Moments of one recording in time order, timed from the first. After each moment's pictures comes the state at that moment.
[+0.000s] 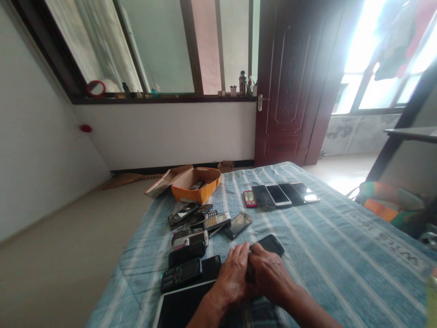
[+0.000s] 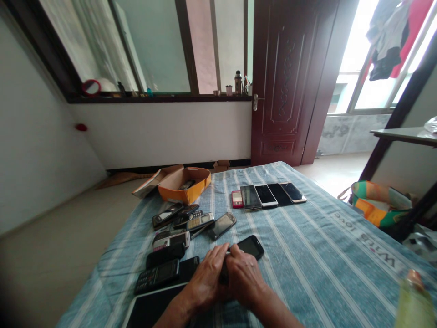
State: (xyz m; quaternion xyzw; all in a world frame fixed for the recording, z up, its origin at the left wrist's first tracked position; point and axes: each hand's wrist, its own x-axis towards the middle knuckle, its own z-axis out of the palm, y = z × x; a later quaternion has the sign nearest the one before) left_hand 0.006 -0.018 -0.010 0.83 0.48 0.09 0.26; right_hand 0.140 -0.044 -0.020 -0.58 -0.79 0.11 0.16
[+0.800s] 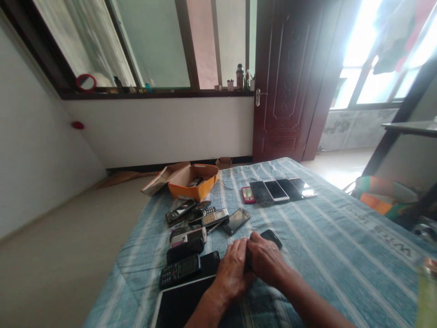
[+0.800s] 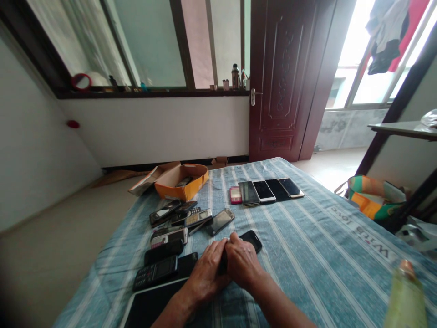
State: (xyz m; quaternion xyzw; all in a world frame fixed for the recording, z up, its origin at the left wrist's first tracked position) left_hand 0.006 -0.019 -0.010 0.84 0.47 0.11 0.25; right_hand 0.143 -0.029 -0.015 -0.60 -0.78 0.09 0.16
